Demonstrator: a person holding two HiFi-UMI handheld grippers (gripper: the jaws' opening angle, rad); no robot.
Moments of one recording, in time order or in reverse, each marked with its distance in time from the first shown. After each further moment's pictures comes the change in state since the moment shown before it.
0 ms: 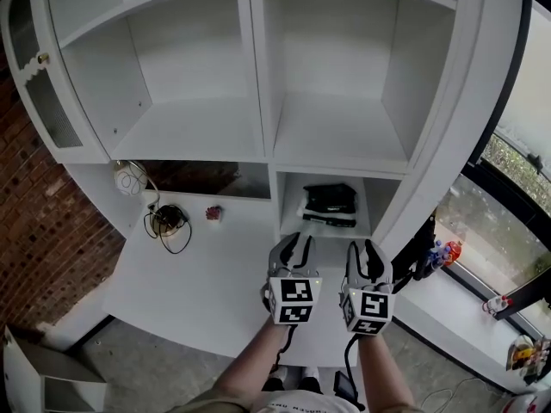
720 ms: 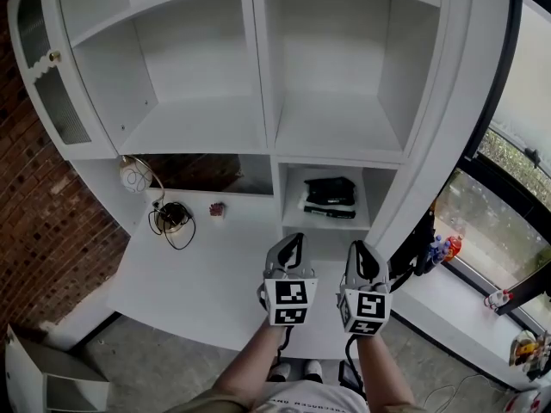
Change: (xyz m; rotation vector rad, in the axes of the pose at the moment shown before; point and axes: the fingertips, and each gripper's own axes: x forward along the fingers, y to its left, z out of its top) left arm -0.038 0.001 0.016 0.025 -0.053 0.007; right arm -0.028 0.017 0.006 -0.009 0.000 0.012
